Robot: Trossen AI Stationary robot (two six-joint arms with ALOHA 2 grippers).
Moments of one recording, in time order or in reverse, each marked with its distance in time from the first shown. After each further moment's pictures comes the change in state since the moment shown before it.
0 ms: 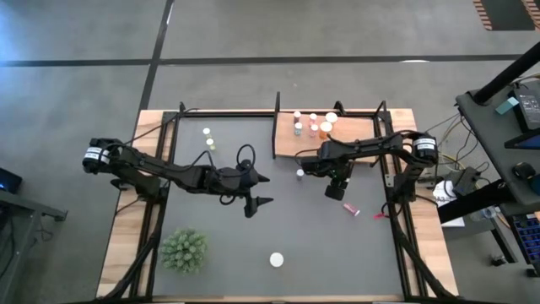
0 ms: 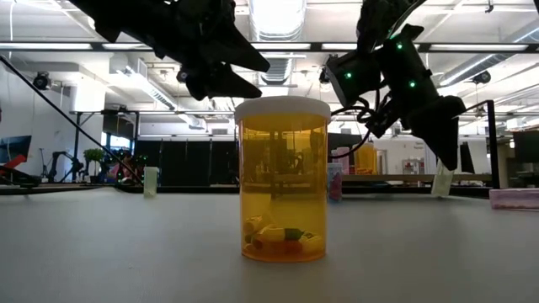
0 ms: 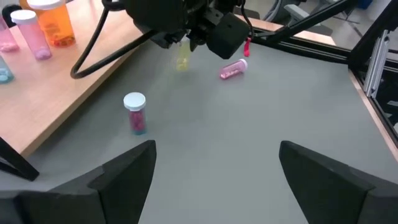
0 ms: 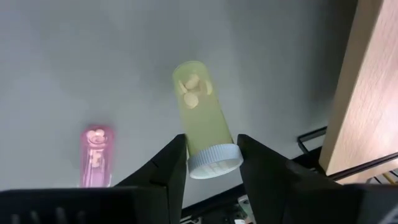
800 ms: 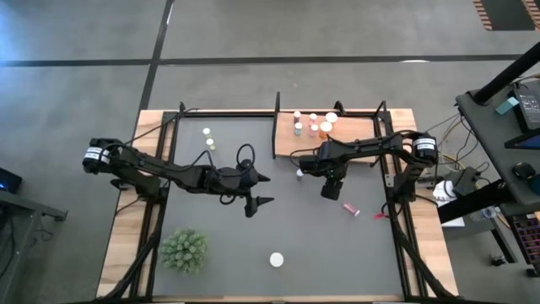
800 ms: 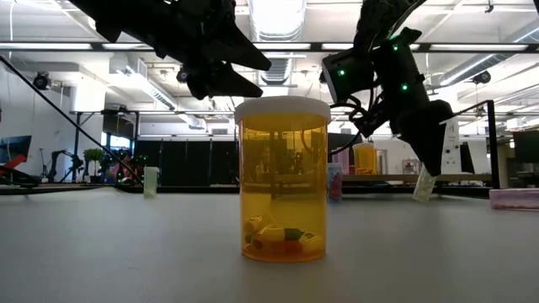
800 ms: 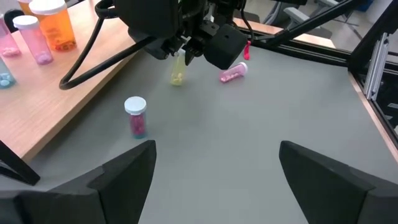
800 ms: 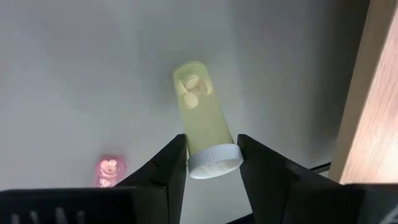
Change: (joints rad) left arm 0.001 0.002 0.000 0.013 -0.003 0.006; right arm 0.000 0.000 -0.001 0.104 0.000 -0.050
